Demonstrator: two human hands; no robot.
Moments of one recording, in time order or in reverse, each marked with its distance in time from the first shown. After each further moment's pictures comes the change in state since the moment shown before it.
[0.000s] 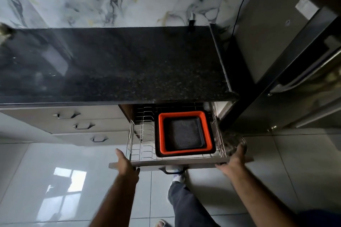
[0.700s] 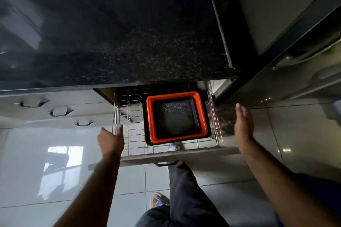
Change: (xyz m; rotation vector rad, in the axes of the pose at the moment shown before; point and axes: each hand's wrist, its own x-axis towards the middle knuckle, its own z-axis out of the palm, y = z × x) left_hand 0.085 0.025 0.041 1.123 0.235 0.658; right_hand 0.067 -0.063 0.023 -0.866 0.194 -0.753
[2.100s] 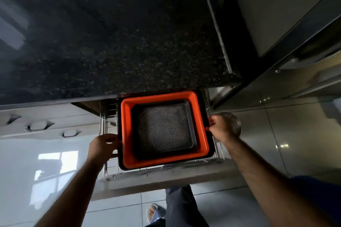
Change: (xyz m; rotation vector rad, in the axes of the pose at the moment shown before) left_hand 0.049 0.019 0.022 -0.278 -0.429 0.052; right_hand 0.065 0.020 0.078 -0.473 -0.476 -0.096
